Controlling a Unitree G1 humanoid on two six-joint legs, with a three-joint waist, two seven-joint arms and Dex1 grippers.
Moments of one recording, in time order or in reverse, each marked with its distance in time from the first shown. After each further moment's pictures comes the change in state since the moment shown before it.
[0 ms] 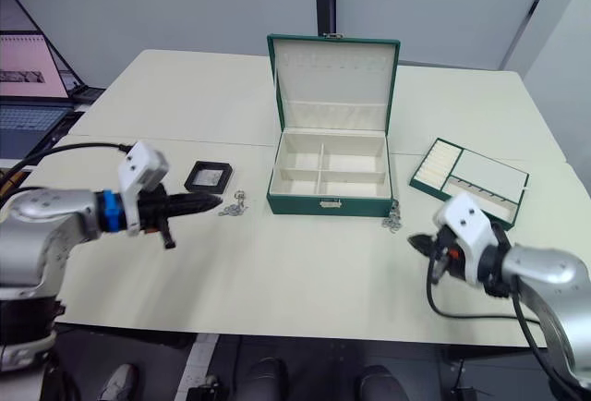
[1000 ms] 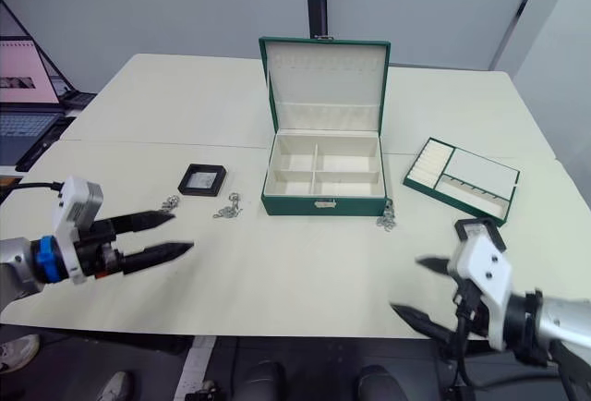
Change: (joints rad) left arm 0.201 0.058 0.217 -0.060 -0.254 0.143 0.206; right arm 0.015 -0.095 -0.155 -0.197 0.436 -0.107 -0.096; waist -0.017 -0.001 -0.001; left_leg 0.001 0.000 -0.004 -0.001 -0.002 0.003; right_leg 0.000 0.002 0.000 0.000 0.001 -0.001
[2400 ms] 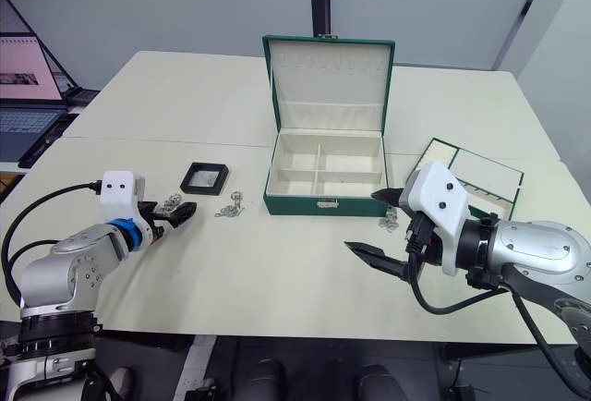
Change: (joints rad) left arm -0.265 -0.306 -0.201 0.366 0.317 -0.149 0.640; right arm -0.380 -0.131 0.263 0.139 0.198 -0.003 -0.289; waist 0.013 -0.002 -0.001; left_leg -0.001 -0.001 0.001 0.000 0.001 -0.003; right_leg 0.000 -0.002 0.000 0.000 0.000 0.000
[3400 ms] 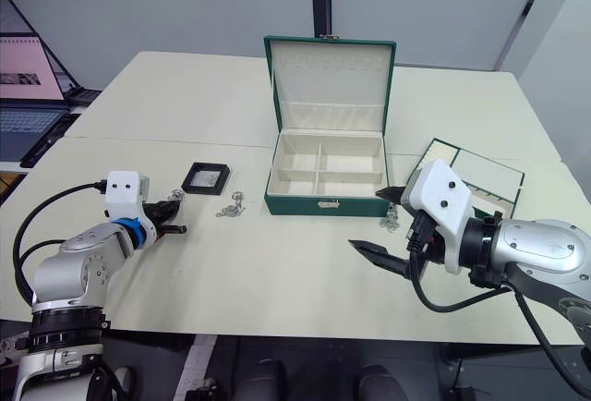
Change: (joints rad) left arm -0.020 -0.013 -0.011 0.040 0.043 -0.044 0.002; right arm 0.002 -0.030 -0.004 0.002 -0.002 -0.004 -0.016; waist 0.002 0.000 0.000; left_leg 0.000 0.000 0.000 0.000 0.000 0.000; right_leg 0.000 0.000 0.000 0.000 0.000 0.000
